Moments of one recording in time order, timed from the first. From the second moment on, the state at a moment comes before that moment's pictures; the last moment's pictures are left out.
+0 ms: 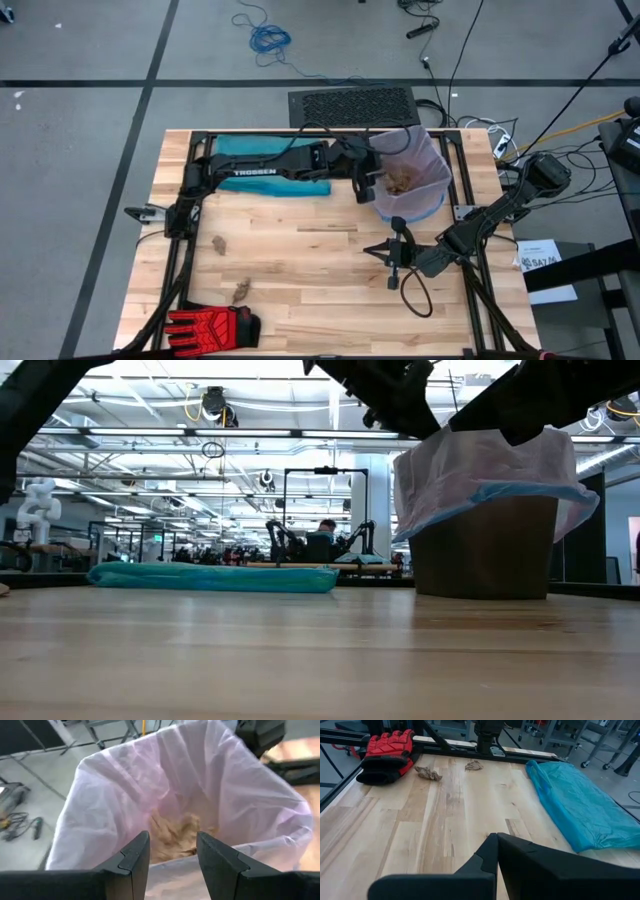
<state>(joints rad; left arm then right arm) 0.16 2.05 1.95 -0.38 -0.12 0.25 0.60 1.28 0.54 0.31 0.73 0.16</state>
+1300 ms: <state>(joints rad) -0.10 1.80 1.39 -1.41 -0.32 -0.29 0.60 1.28 0.54 0.32 0.73 0.17</state>
